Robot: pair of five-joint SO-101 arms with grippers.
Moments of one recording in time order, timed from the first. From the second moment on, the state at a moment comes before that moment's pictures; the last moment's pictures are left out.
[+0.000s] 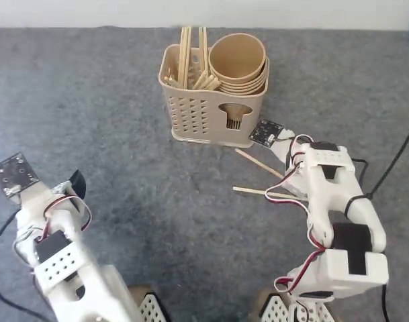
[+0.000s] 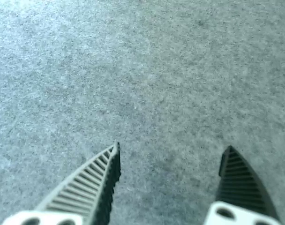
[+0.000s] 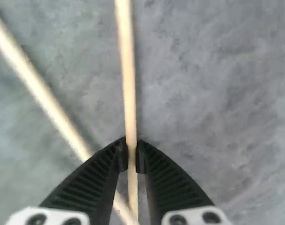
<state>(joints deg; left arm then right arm) -43.9 -59.6 82.2 33.3 3.6 0.5 3.0 36.7 48.4 58.3</state>
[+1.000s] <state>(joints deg) -43.9 -59.6 82.2 33.3 3.6 -21.6 -68.5 38.1 69.9 48.1</state>
